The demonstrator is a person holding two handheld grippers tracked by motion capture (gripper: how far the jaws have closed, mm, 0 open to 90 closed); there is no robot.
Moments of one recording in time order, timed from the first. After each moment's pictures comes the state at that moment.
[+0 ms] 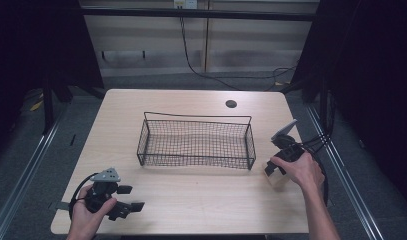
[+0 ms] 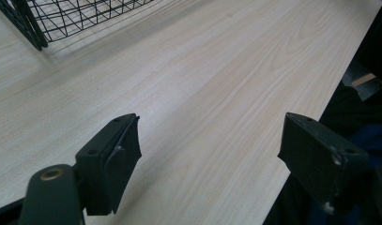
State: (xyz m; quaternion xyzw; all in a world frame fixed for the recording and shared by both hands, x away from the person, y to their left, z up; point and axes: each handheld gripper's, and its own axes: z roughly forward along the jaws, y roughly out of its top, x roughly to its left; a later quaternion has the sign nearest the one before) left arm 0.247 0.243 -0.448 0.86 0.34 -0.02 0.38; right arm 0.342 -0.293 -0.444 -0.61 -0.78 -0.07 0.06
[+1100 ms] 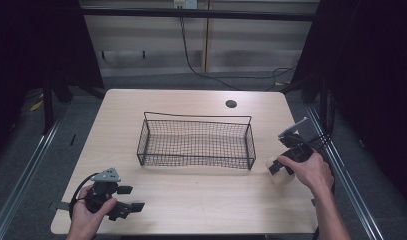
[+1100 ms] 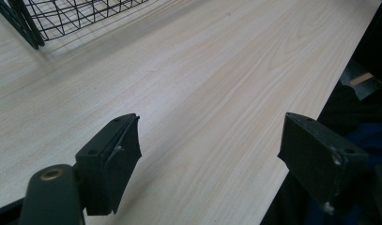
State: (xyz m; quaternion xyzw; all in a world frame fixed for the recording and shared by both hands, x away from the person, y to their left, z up) left arm 0.247 0.242 -0.448 0.86 0.34 -0.03 0.38; right arm 0.327 -0.302 -0.417 -0.61 -0.79 -0.10 0.05
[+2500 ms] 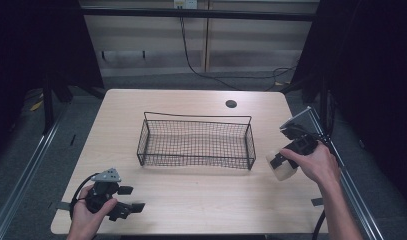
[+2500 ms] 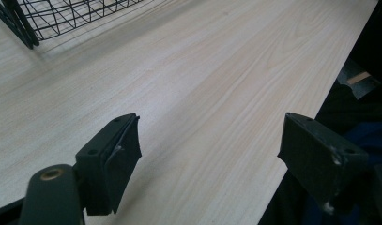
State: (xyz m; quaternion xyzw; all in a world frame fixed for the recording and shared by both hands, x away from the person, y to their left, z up) left arm 0.247 0.241 -0.449 0.86 0.34 -0.03 0.38; right arm 0.324 -0.294 -0.374 -0.58 -0.80 -0.11 0.05
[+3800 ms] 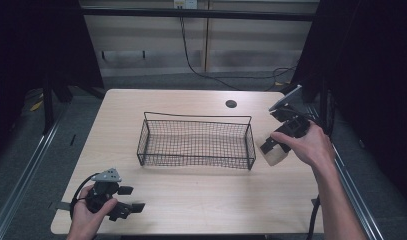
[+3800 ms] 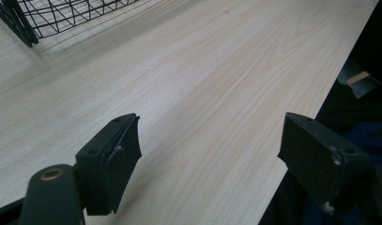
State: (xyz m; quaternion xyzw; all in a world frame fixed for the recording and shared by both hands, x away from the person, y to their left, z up) left arm 0.247 0.241 -0.450 0.86 0.34 -0.03 0.38; right arm 0.342 -0.254 -0.319 -0.54 -0.83 -0.13 0.03
